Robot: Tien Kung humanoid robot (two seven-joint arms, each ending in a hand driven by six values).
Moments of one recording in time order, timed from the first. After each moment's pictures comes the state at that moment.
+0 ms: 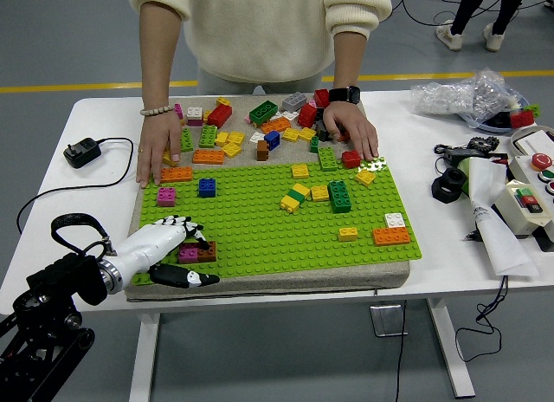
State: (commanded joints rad) left arm -0.18 0.25 -1.17 -1.37 2.27 -0.26 -0.02; right arm 0.12 -0.15 1.51 0.18 -1.50 0.01 -0.09
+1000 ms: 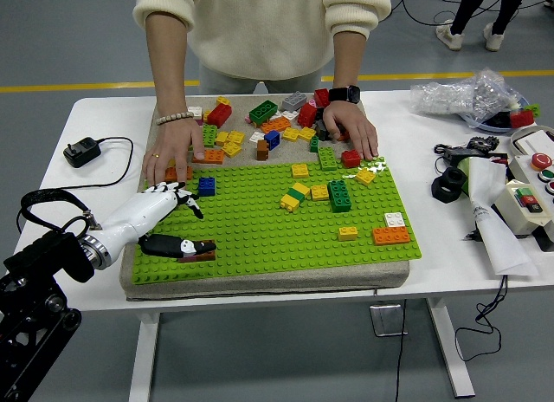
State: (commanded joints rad) left arm -0.20 0.28 -1.26 -1.46 2.18 -0.20 -0.03; right arm 0.12 -0.15 1.50 0.18 -1.51 0.01 -0.09
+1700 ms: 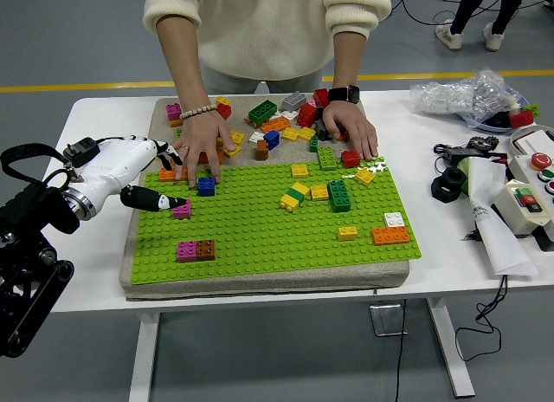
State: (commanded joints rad) left arm -0.40 0.30 -1.23 -1.27 2.27 -0.15 -0.08; right arm 0.14 -0.16 1.50 0.18 -1.50 0.01 -0.09
